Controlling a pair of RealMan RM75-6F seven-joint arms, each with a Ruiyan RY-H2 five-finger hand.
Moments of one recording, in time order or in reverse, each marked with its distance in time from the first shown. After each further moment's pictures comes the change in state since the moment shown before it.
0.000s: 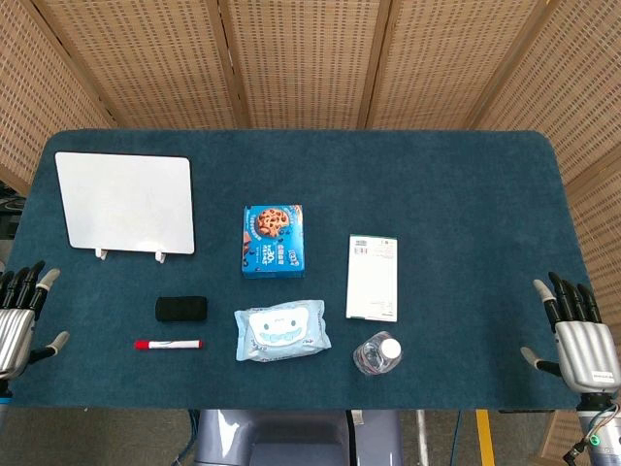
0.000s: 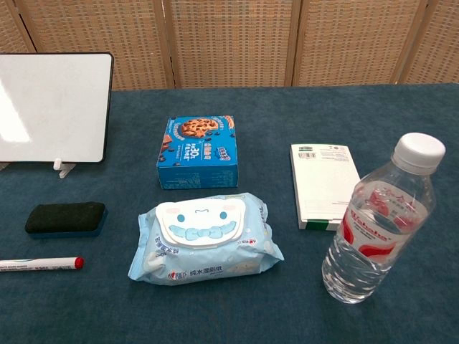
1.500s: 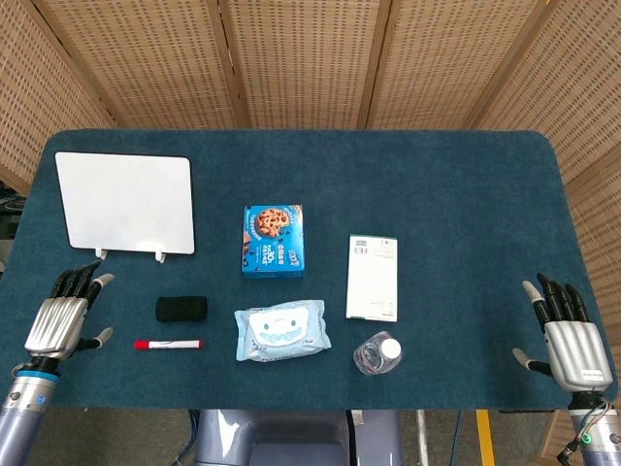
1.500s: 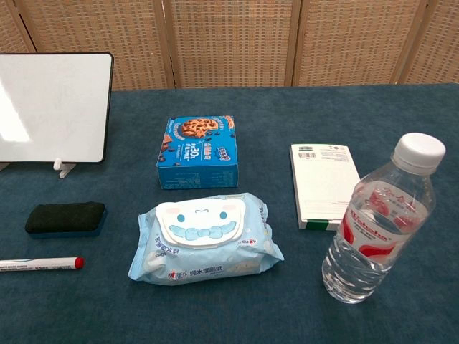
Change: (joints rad) left arm -0.135 -0.081 -0.040 -0.057 -0.162 -0.262 0.077; right arm 0.012 -0.015 -0.009 0.004 -0.013 -0.020 -0.005
